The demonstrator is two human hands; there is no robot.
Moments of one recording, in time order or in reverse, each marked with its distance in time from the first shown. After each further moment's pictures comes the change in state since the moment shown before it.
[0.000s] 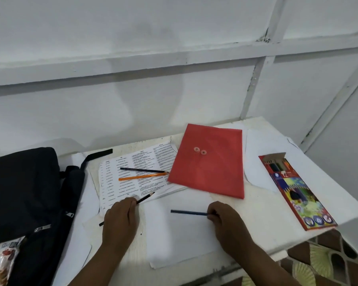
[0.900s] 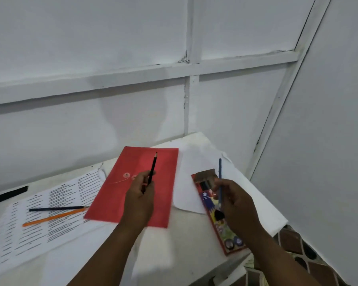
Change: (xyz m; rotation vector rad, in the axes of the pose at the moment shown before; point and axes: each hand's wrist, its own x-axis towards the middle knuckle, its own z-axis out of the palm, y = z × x) left_hand 0.078 0.270 0.132 -0.742 -0.217 -0.162; right_hand 0.031 0.127 -0.200 0.343 0.355 0.125
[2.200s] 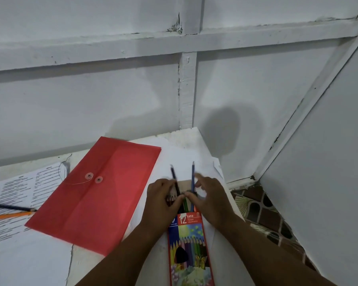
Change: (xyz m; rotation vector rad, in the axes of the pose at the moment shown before) left_hand 0.061 -0.068 0.176 0.550 -0.021 0.181; right_hand 0.145 0.142 0.008 -0.266 -0.335 -0.143
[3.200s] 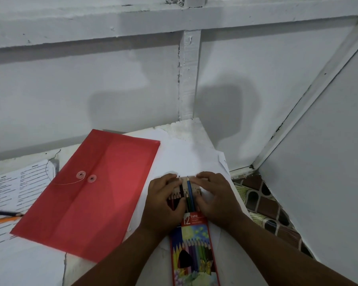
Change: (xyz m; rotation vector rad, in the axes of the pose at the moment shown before) left_hand 0.002 -0.014 0.003 -0.084 0.000 0.145; right_hand 0.003 0.012 0.000 -0.012 -0.036 -0.127
